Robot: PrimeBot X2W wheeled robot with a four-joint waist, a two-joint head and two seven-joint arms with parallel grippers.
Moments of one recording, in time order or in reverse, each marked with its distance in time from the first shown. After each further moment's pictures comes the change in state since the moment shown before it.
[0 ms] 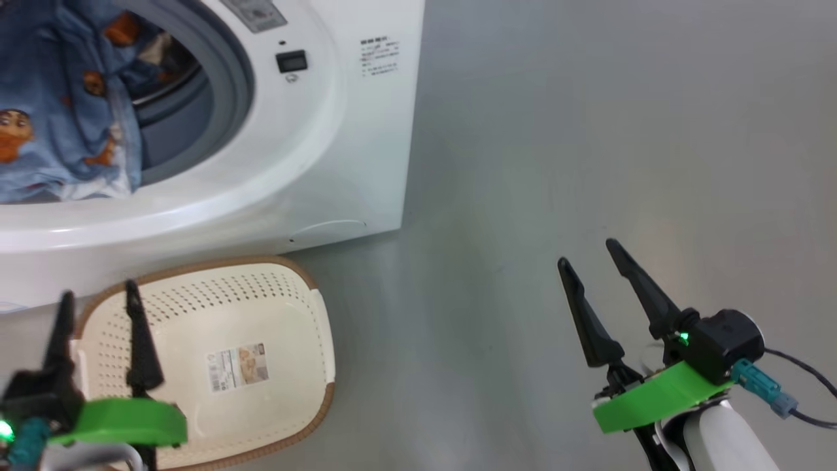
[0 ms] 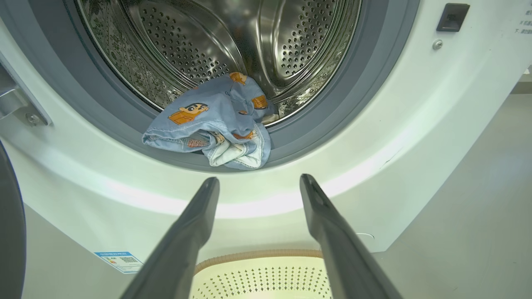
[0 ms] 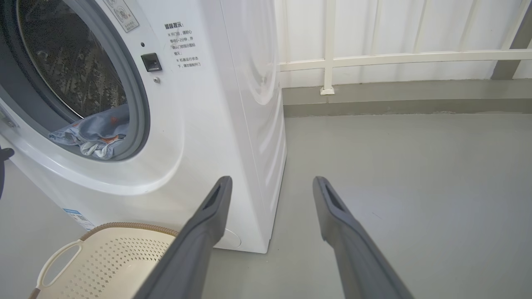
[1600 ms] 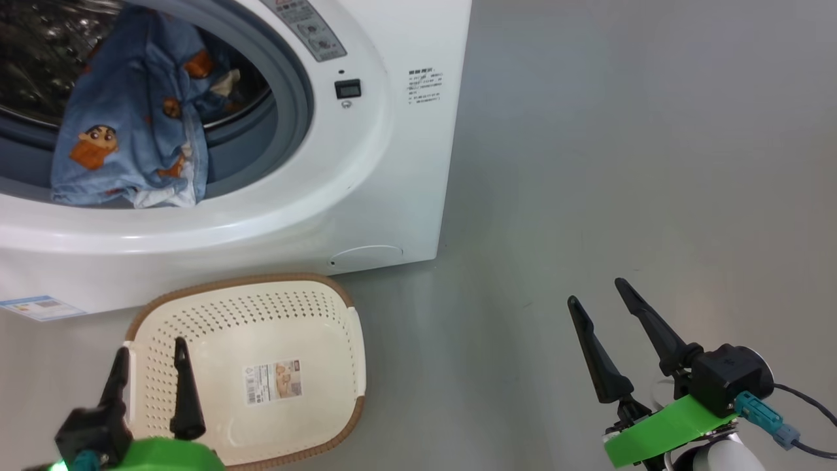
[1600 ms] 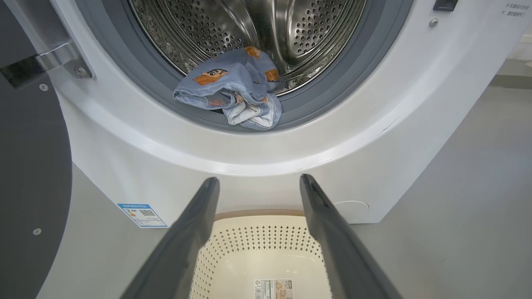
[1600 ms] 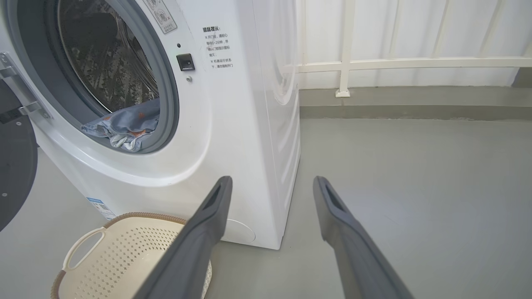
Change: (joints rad) left arm 0.114 -0.052 -0.079 0.040 -0.029 0.008 -0.009; right arm 0.104 -0.018 -0.013 -0.004 -0.022 0.000 0.002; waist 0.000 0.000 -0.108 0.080
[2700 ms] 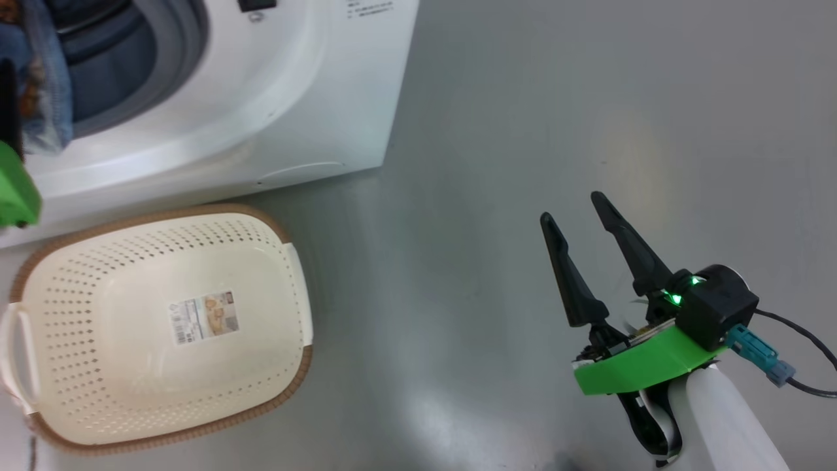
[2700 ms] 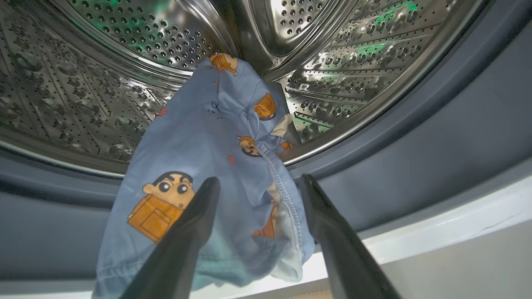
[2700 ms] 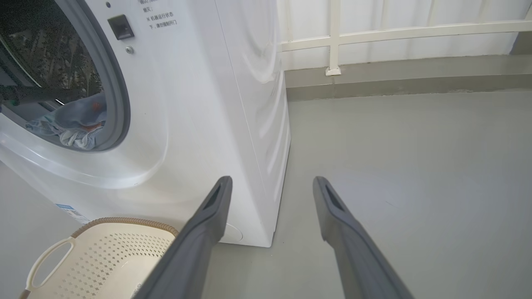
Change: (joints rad) left arm -0.698 0.263 0.013 0.156 -0.057 -0.176 0.491; right arm -0.176 0.042 0.033 -0.021 0.021 0.000 -0.002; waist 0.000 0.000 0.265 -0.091
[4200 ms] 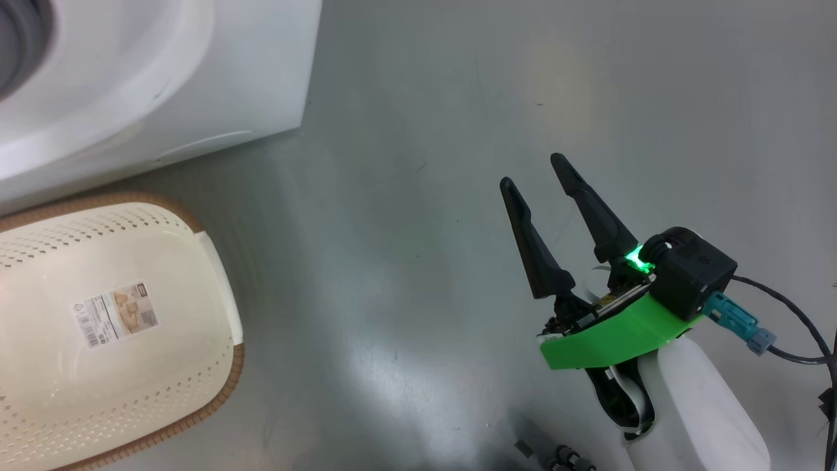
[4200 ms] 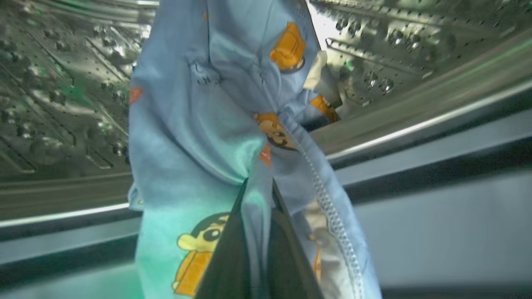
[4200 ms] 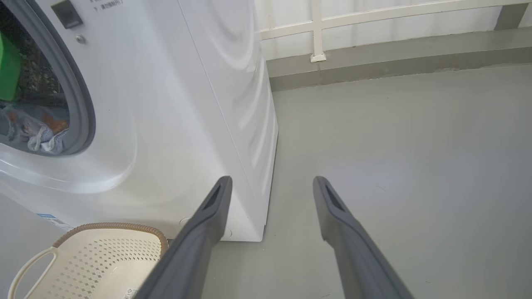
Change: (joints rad) left arm -0.277 0.256 -0.029 0.013 0.002 -0.025 0.544; right arm -0.116 0.037 0.079 0.011 0.076 0.000 0.000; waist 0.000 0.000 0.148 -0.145
